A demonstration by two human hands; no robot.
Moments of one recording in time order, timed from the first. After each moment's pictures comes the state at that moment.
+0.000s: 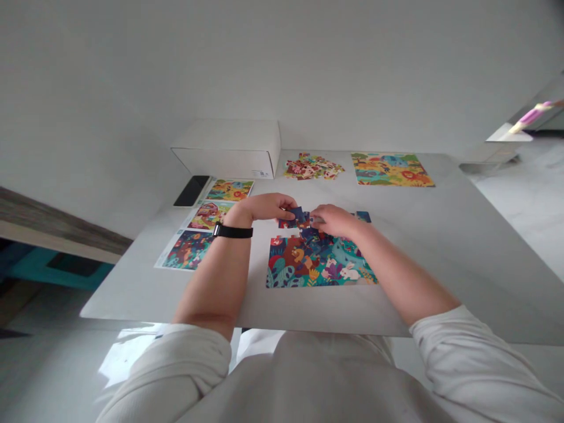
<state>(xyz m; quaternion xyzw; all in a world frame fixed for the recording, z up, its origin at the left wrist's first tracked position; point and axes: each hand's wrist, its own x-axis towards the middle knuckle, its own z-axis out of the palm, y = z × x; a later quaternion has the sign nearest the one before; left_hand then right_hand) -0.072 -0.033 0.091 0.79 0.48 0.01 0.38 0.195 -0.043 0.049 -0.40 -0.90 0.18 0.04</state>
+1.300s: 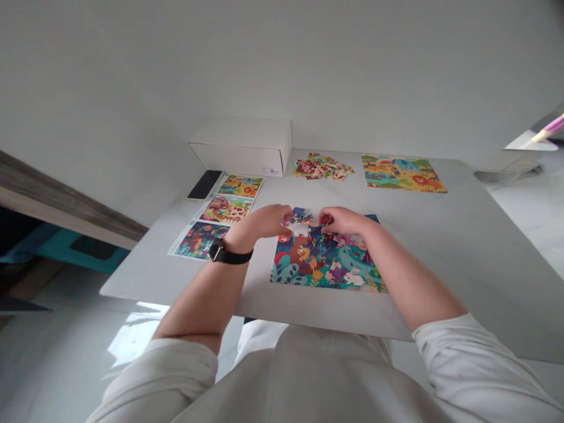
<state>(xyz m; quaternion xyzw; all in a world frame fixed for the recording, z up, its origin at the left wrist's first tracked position) -0.072 -0.093 0.090 0.82 0.55 -0.03 0.17 0.202 -0.033 0.043 -0.41 -0.82 0.40 0.07</state>
